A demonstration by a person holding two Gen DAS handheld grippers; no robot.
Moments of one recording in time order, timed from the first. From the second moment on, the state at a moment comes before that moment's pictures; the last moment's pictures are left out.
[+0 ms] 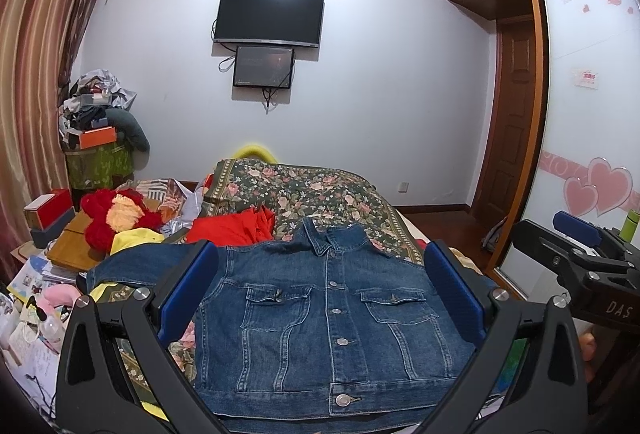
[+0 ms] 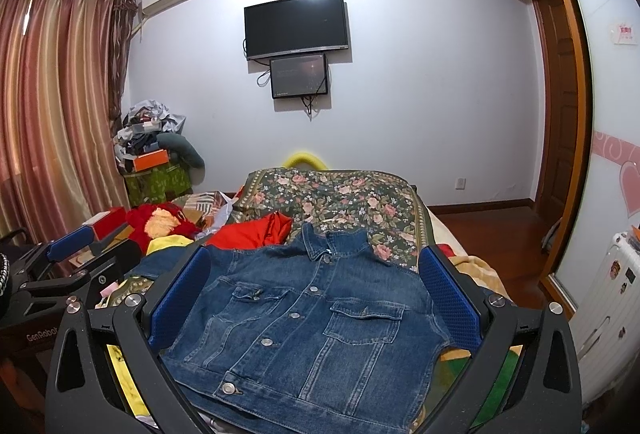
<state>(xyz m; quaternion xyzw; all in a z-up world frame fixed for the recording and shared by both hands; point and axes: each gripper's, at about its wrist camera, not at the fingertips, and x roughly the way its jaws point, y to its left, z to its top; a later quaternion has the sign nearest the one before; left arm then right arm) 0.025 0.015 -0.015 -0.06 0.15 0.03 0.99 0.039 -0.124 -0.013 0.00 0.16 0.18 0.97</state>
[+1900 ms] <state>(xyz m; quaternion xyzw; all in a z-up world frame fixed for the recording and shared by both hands) 0.207 0.498 -0.297 -0.51 0.34 0.20 0.76 0.290 -0.001 -0.152 -0.07 0.45 0.20 0.87</state>
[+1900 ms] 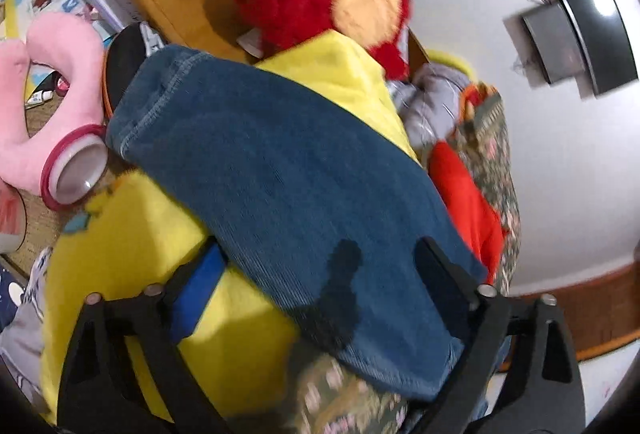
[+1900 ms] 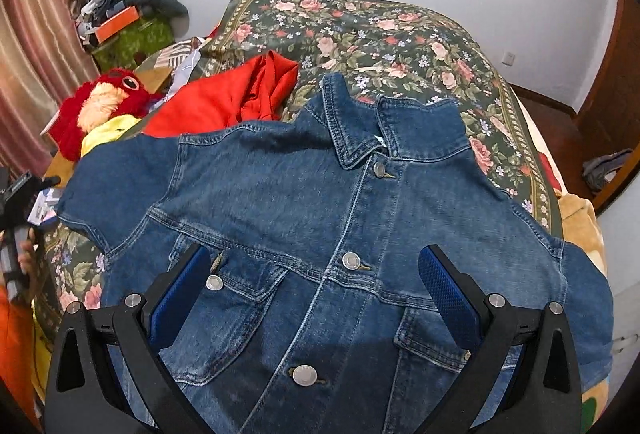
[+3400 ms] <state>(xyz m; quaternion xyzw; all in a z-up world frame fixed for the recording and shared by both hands) 0.386 0.066 -0.118 -0.09 0.39 -0.06 0.91 0.291 -0.149 -0.119 0.00 0.40 0.15 0.90</state>
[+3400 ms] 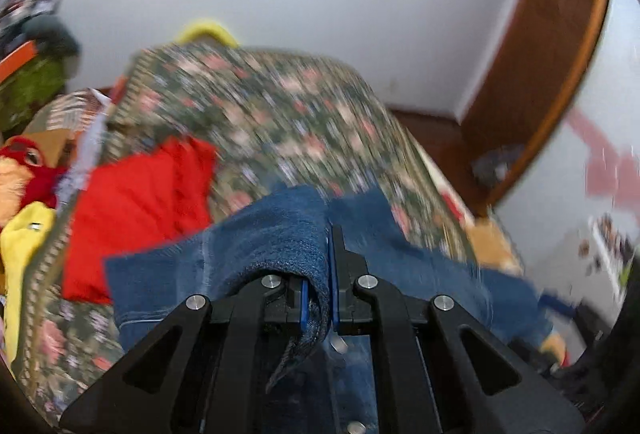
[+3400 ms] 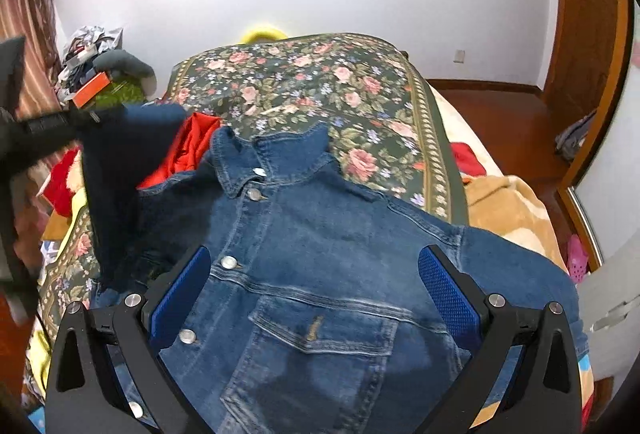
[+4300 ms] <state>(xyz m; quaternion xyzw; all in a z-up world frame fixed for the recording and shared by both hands) 0.279 0.072 -0.165 0.06 0.42 -0.04 0.90 0.278 -0.111 -0.126 -0.09 0.42 0.19 0.88</state>
